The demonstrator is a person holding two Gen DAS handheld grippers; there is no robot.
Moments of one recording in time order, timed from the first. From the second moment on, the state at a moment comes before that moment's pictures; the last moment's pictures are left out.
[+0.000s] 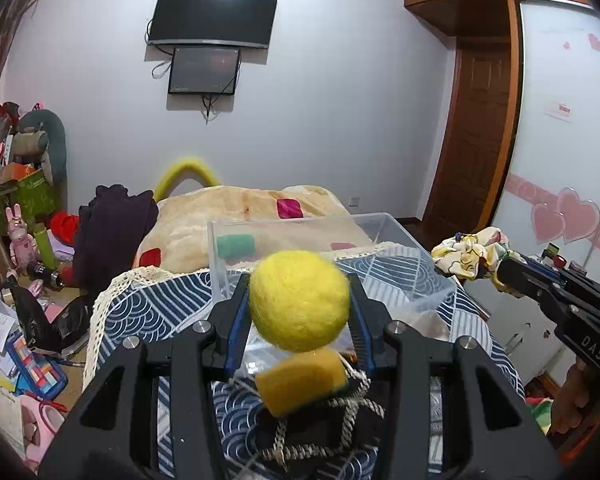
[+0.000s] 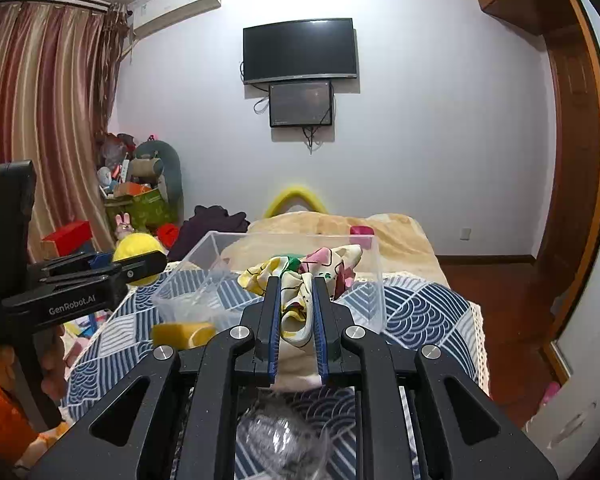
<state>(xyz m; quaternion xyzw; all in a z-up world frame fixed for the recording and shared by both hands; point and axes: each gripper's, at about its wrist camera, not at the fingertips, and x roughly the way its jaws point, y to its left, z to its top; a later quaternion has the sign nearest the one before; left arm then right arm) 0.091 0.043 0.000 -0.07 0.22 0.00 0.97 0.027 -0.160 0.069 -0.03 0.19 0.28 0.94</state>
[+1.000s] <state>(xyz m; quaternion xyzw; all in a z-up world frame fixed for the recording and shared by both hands) 0.178 0.041 -0.026 -0.04 0.31 -0.01 0.95 0.108 -0.128 0.026 -0.07 0.30 0.27 0.91</state>
